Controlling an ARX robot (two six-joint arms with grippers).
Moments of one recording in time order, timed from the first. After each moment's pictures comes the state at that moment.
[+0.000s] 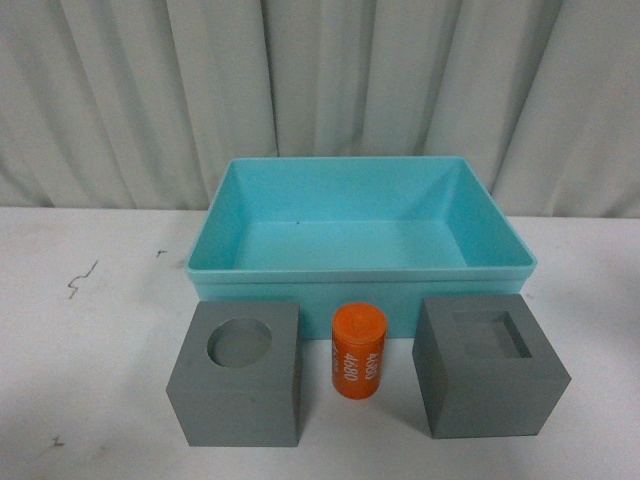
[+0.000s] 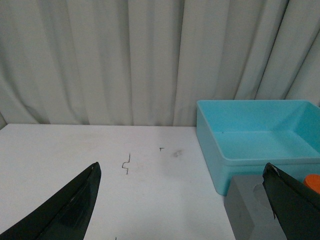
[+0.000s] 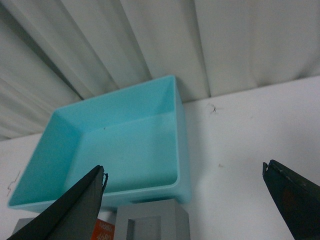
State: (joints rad) left arm 0.00 0.01 0.01 0.00 0.00 -0.01; right arm 0.02 1.27 0.59 0.37 -0.18 0.28
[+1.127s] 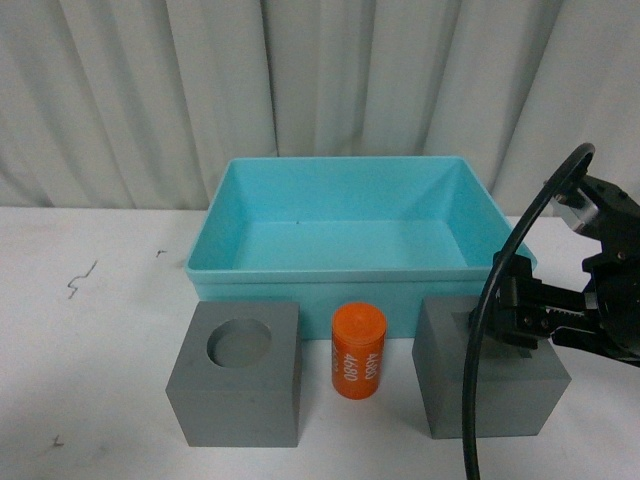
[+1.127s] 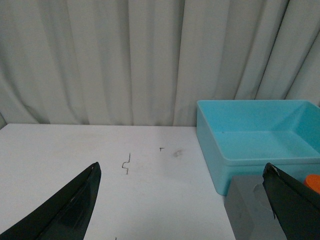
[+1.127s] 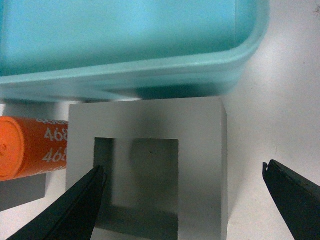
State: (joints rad) left arm 0.00 0.01 0.01 0.00 0.00 -0.01; right arm 0.16 1.85 0.86 0.10 -0.25 0.24
